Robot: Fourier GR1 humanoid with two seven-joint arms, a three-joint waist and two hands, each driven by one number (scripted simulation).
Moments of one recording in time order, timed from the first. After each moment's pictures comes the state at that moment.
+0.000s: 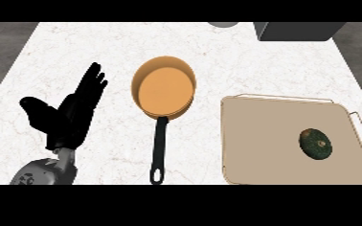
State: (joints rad) left arm -0.14 0.31 -0.23 -1.68 0.27 0.31 0.27; right arm 0.31 -1.05 -0.14 -1.96 0.16 0.31 0.01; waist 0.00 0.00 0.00
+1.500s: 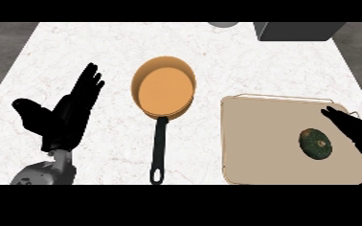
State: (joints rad) left arm -0.11 0.21 -0.12 -1.71 0.17 0.19 0.31; right arm 0.17 -0.62 -0.03 -1.91 0.65 0.47 0.20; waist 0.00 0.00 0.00
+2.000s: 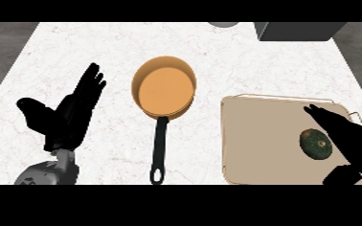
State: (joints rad) left arm -0.12 0.17 -0.10 -1.71 0.13 0.17 0.33; right arm 0.07 -0.54 0.04 -1.71 0.84 0.44 0.16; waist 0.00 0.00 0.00
